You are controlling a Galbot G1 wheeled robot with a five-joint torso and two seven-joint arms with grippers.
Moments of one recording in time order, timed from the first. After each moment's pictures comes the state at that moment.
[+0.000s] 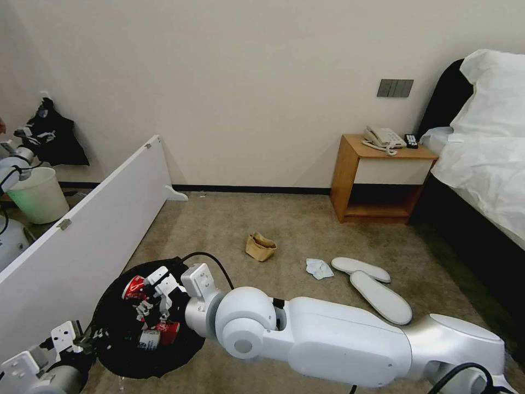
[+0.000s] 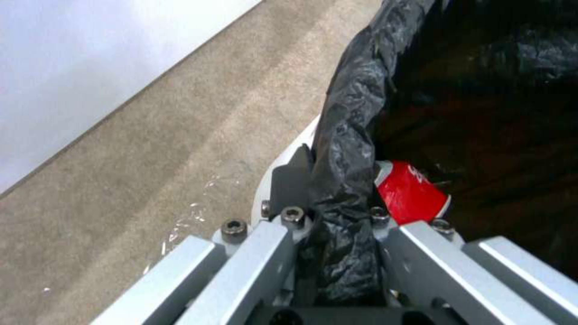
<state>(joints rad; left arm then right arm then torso) 1.57 -1.44 -0.98 -2.24 -0.81 0.74 -0.30 -0.20 1.28 -0.82 1.89 1.24 -0.49 0.45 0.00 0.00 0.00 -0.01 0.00</state>
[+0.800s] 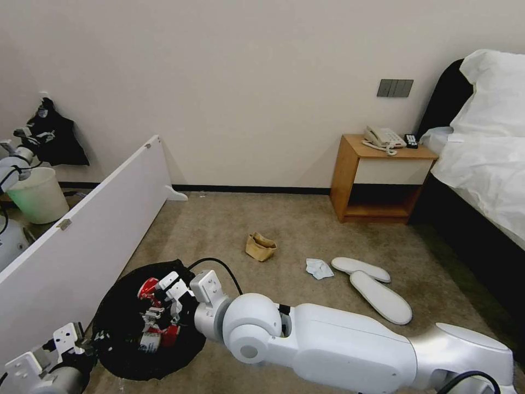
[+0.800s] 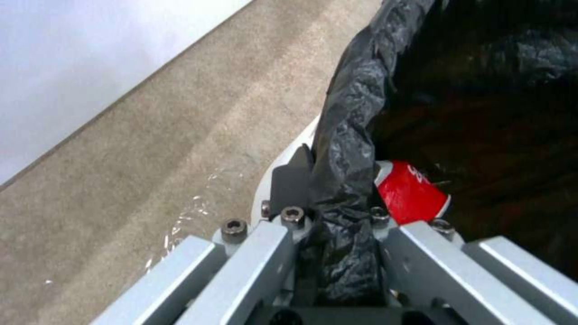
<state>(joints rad) 1.57 -1.44 -0.97 -2.22 -0.80 0.74 -0.30 -0.23 1.26 -0.82 1.90 1.20 -0.50 0.45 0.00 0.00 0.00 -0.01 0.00</state>
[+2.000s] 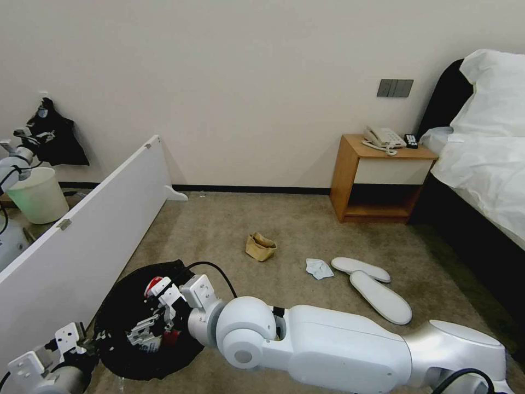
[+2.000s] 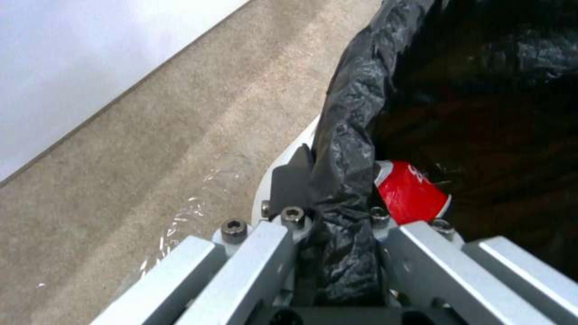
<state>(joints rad) 1.56 -1.44 -0.96 -2.22 -0.80 0.74 -0.30 -0.22 1.28 -0.85 1.89 1.21 -0.52 0.47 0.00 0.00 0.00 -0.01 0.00</state>
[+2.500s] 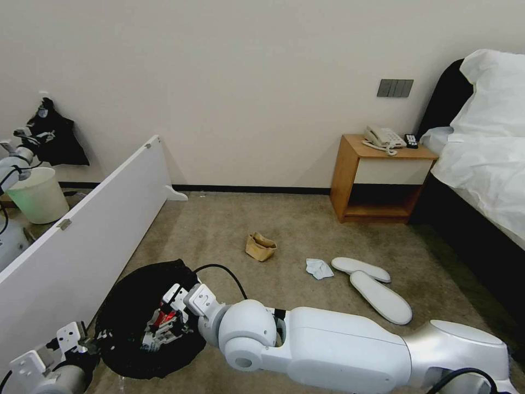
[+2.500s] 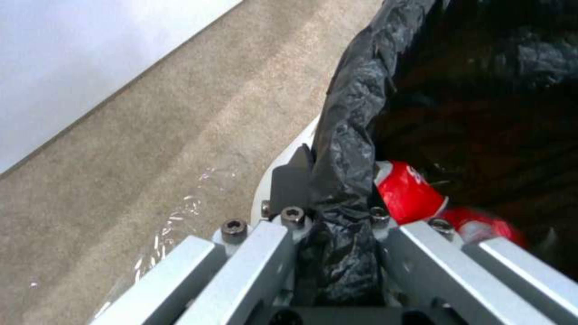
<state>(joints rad) 1.55 -1.44 -0.96 -2.21 -0.80 0.74 -0.30 -0.21 1.27 -0.90 1.85 1.03 -0.68 0.50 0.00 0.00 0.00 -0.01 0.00</state>
